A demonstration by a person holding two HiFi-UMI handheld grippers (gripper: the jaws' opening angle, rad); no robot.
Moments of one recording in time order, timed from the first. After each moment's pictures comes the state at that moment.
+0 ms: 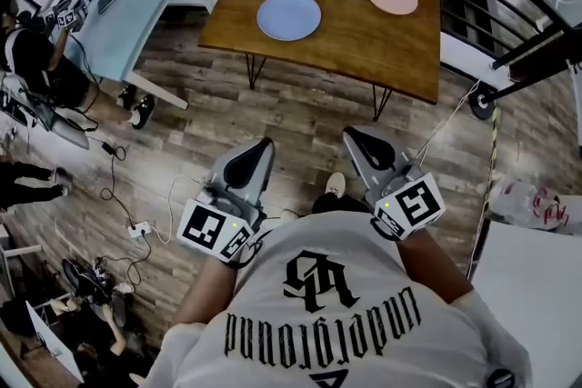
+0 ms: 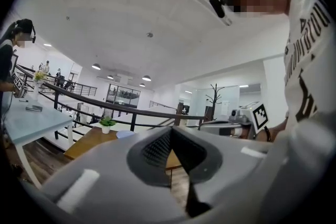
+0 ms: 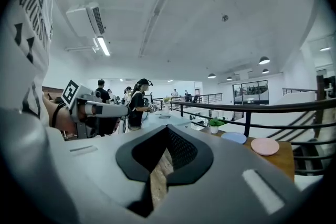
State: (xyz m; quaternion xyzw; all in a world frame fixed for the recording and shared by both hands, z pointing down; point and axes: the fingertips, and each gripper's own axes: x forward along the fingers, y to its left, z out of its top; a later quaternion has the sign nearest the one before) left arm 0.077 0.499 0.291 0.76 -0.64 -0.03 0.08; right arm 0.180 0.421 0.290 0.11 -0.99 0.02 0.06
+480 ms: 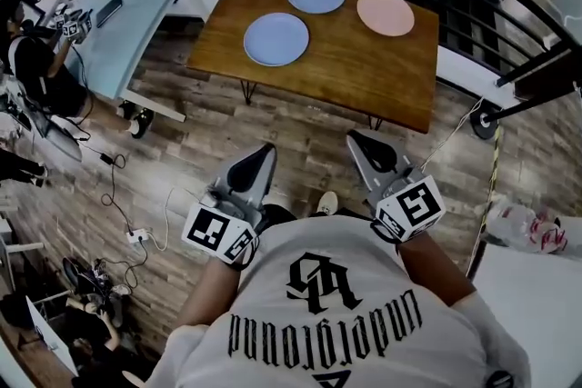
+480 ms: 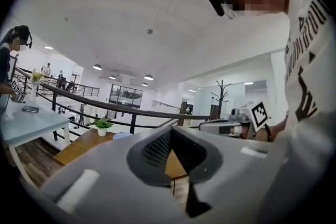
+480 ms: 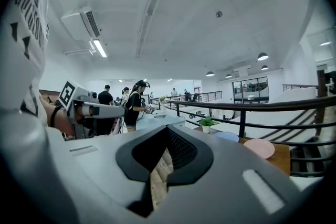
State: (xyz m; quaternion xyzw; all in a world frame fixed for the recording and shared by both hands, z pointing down) left arm 0.100 0.377 0.298 0.75 -0.66 -0.02 0.08; right arm 0.204 0.289 0.302 0.11 -0.99 0.04 0.06
